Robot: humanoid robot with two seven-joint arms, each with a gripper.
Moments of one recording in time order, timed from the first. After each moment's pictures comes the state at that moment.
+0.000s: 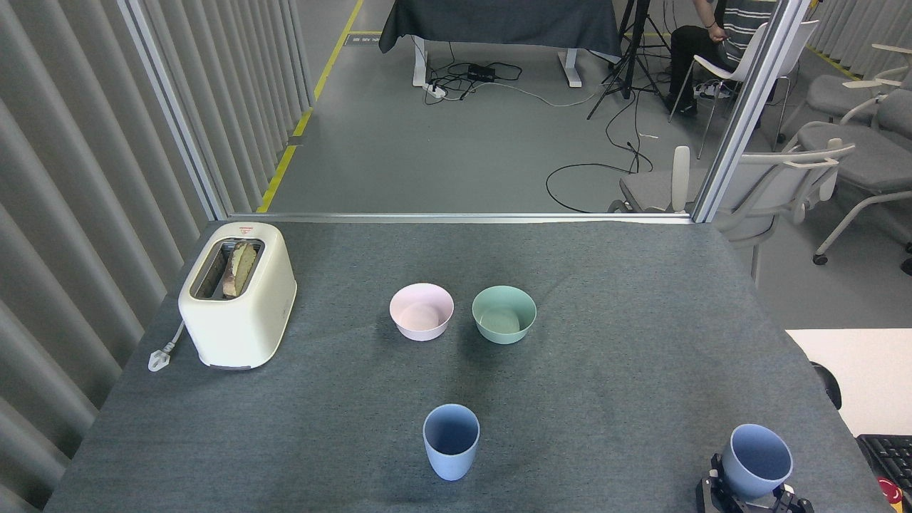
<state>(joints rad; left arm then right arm) 0.43 0.18 -0.21 -1.55 -1.39 0.05 0.47 0.05 -0.08 -0.28 -1.13 1.46 -0.10 -0.38</state>
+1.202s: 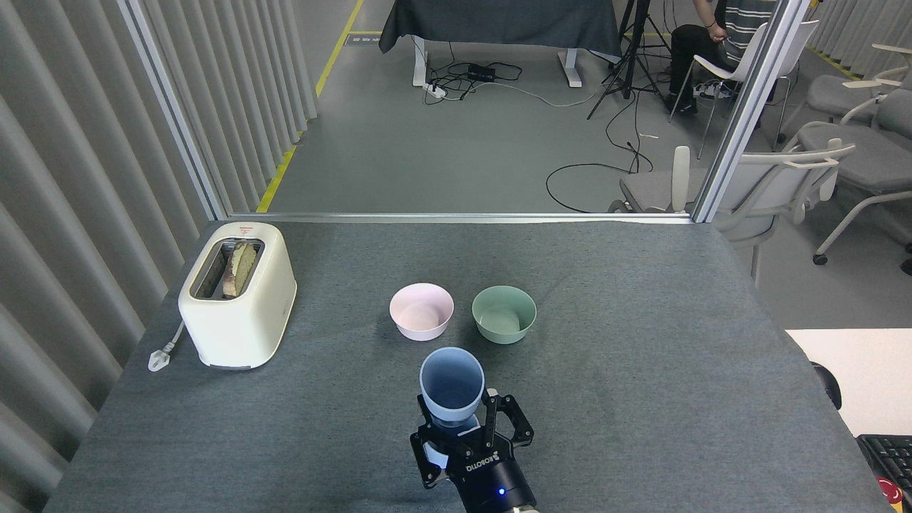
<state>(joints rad) 0.42 0.18 -0.21 -1.53 -1.39 0.05 0.47 -0.04 0.20 0.41 -1.41 1.70 0.04 -0.18</state>
